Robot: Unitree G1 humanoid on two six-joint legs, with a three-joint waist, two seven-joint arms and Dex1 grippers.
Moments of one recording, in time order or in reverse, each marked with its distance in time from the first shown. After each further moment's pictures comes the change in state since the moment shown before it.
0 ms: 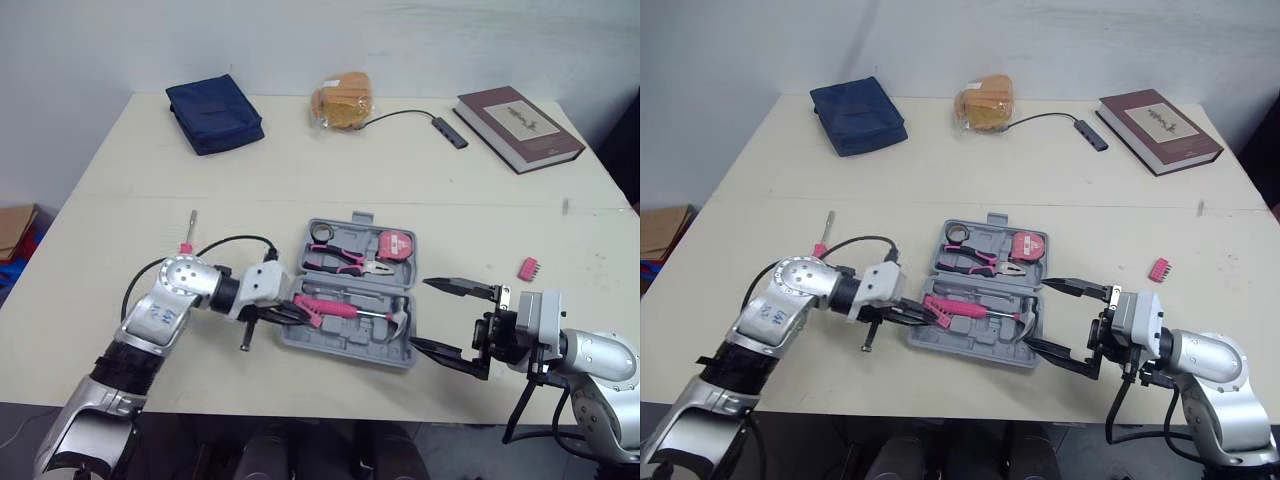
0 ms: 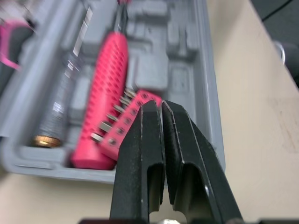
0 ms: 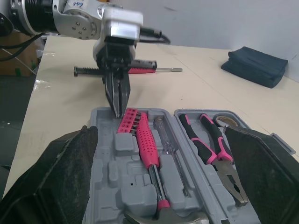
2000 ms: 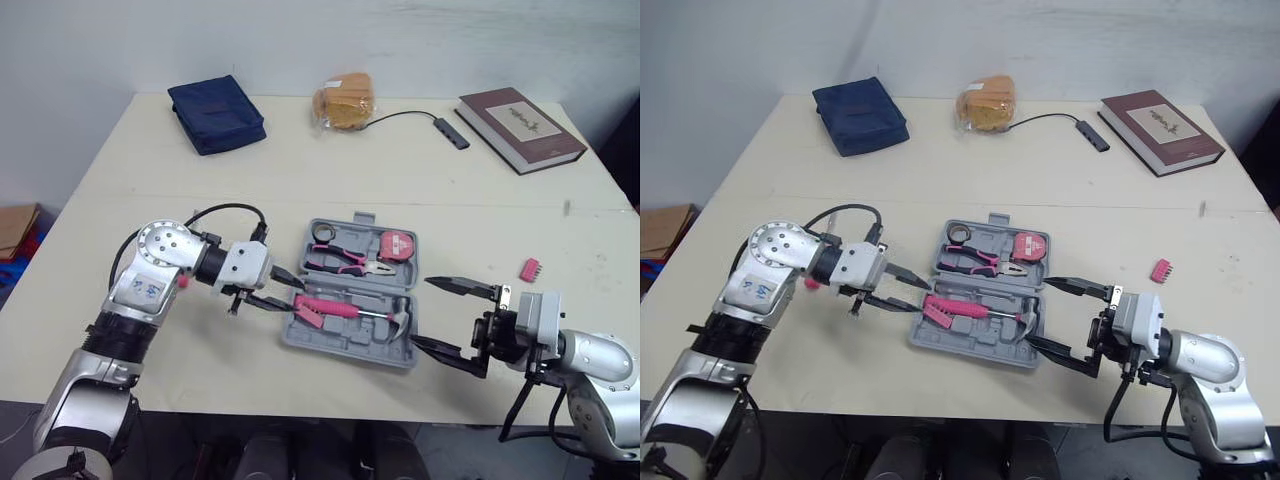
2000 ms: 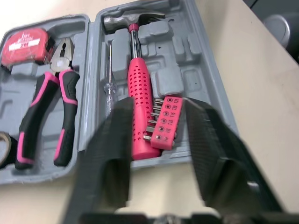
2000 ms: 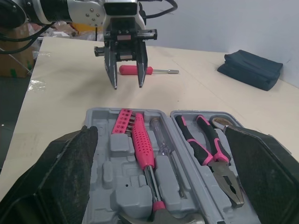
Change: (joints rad) left arm -0.162 0.016 -0.021 0.198 0.061 -0.310 -0.148; right arm -0.009 0.020 0.008 0.035 -0.012 -0.043 0.004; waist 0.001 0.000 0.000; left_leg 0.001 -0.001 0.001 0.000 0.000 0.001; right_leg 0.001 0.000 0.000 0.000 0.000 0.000
